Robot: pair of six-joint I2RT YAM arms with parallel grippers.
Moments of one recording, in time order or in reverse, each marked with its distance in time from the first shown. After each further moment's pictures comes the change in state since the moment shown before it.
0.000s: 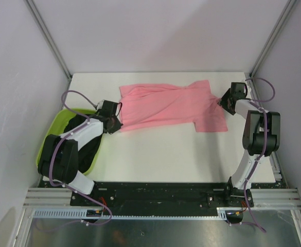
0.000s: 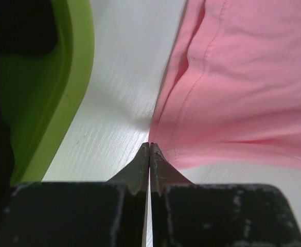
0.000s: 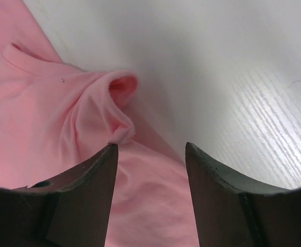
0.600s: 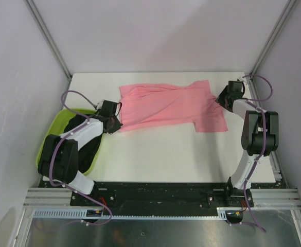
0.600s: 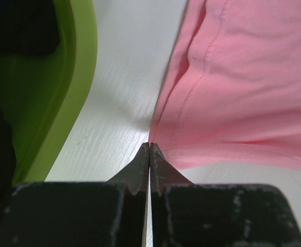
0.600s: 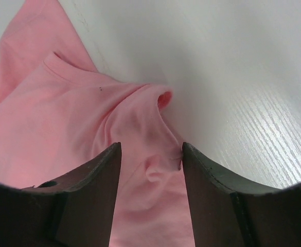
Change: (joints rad) left arm 0.005 0.000 0.000 0.000 0.001 0.001; right arm 0.038 0.003 0.000 0.088 0.000 -0.013
